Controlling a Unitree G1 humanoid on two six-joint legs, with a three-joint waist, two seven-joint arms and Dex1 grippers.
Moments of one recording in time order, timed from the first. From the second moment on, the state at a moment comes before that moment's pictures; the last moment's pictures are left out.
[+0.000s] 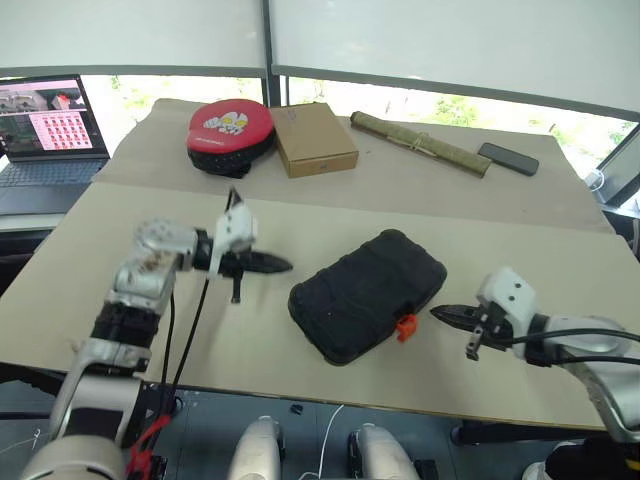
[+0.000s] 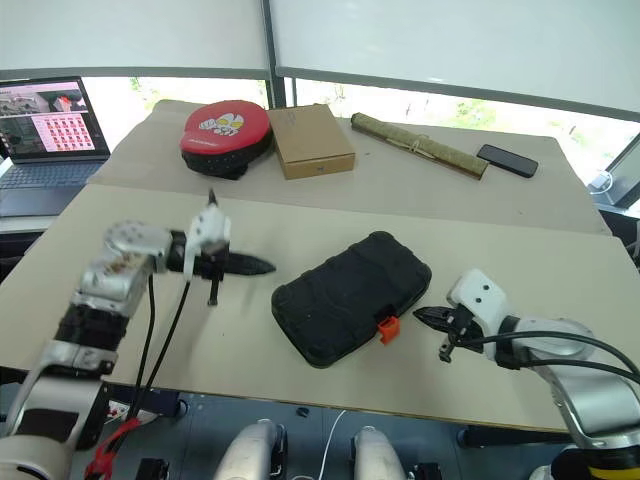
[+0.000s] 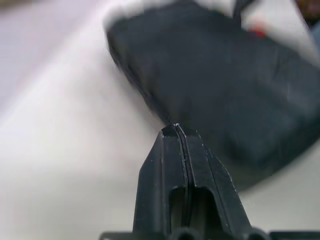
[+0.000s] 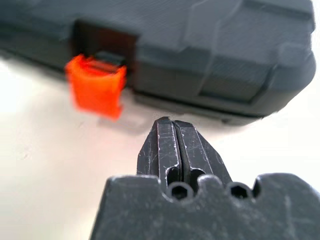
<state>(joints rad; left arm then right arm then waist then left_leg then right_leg) -0.79 0.61 -0.13 0.22 -0.27 0.30 -1.41 0.09 -0.95 -0.14 -0.47 0.42 0.54 0.89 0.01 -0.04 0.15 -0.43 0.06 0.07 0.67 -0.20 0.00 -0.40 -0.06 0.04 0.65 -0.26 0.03</state>
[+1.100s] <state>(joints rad) -0.77 0.42 -0.39 0.36 -0.05 -0.22 -1.36 -0.07 -0.77 0.07 -0.55 0.36 0.76 0.72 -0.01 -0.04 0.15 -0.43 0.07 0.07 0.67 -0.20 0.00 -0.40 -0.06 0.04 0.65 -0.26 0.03</state>
